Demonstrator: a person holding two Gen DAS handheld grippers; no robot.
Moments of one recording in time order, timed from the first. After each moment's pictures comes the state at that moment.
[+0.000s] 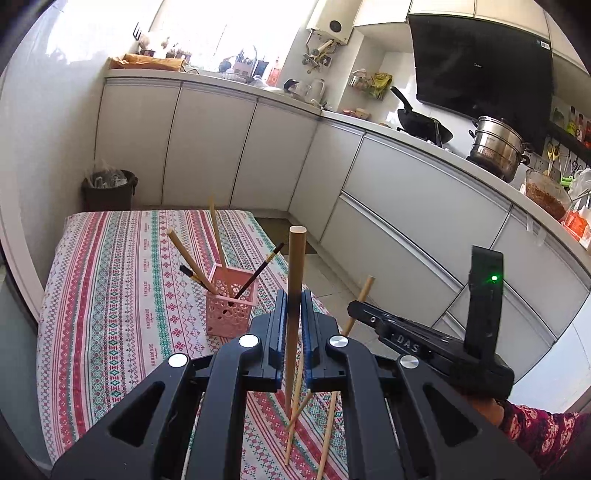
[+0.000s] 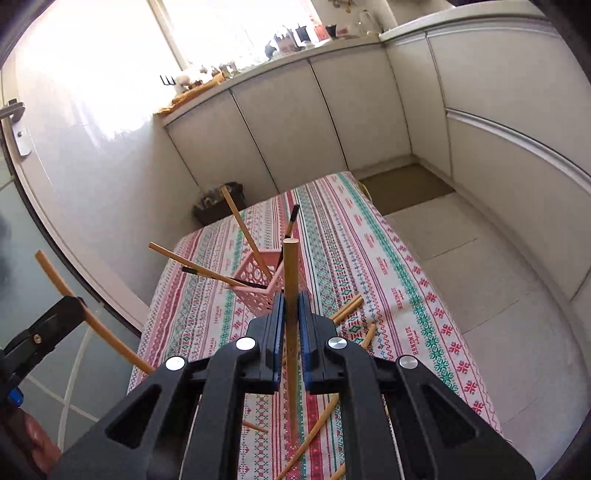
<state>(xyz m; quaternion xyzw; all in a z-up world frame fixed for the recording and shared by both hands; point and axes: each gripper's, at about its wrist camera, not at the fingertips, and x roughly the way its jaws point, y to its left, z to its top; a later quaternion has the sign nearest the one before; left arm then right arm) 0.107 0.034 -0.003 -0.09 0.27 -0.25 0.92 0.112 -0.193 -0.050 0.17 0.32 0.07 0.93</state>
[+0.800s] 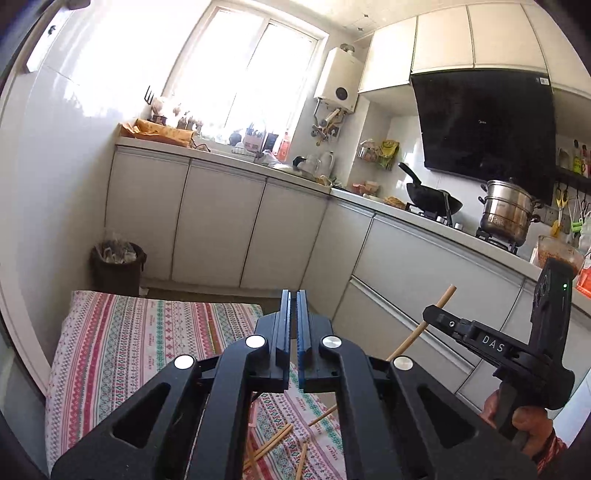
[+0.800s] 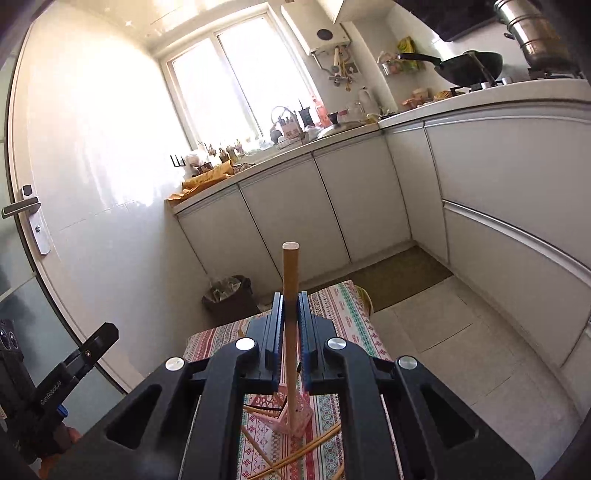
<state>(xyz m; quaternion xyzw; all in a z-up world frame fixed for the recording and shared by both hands) 0.150 0.024 0.075 -0.12 0.15 -0.21 0.96 0.131 -0.249 0.078 0.19 0.18 0.06 0.96</state>
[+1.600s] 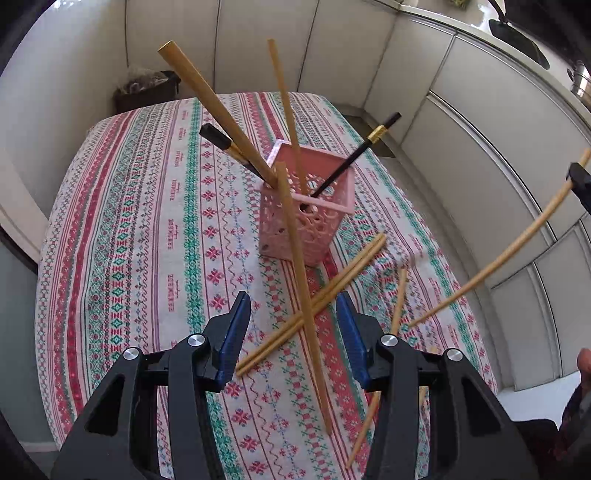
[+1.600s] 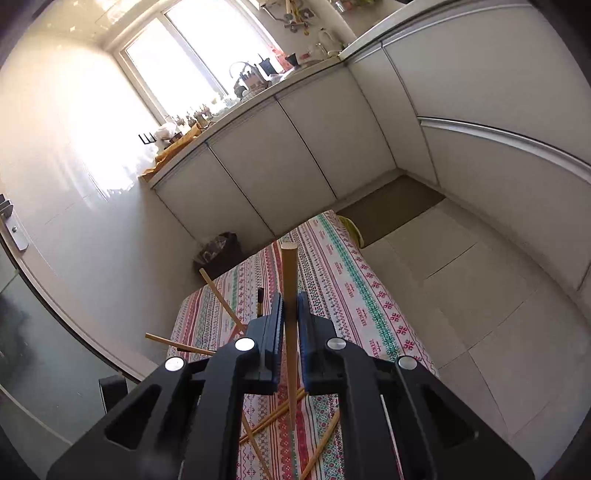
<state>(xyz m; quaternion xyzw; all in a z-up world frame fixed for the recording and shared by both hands) 0.214 0.012 -0.126 -0.03 0.48 -0.12 0.87 0.140 -0.277 -0.031 0.27 0.28 0.06 0.92</state>
